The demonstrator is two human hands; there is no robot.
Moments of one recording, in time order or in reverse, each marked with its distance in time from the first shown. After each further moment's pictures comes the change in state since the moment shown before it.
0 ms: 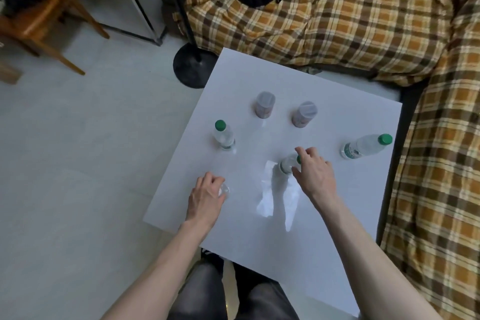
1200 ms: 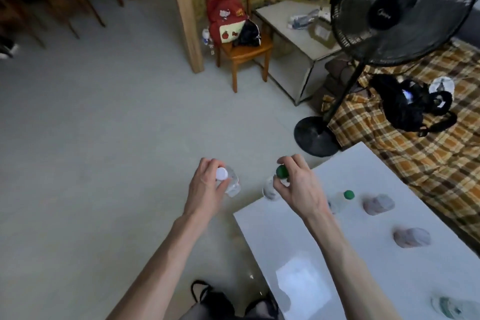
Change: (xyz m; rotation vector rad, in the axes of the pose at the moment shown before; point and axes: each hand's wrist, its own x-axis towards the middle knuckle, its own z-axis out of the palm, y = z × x) left_hand -0.243 -0.200 -0.184 -0.532 0.849 -0.362; right_hand -0.178 -0.368 -0.085 0.151 0.155 -1.017
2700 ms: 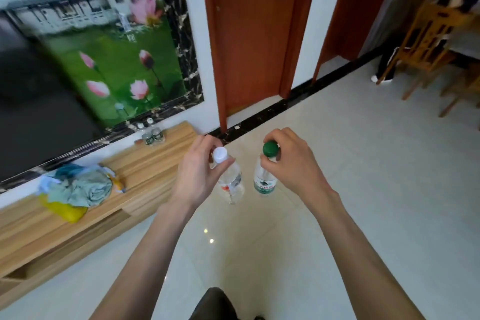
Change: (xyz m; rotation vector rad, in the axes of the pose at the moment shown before) left_hand -0.106 -0.436 -0.592 0.286 1.111 -0.771; right_hand 0.211 -0.845 0.390 0.323 -0.688 -1.333
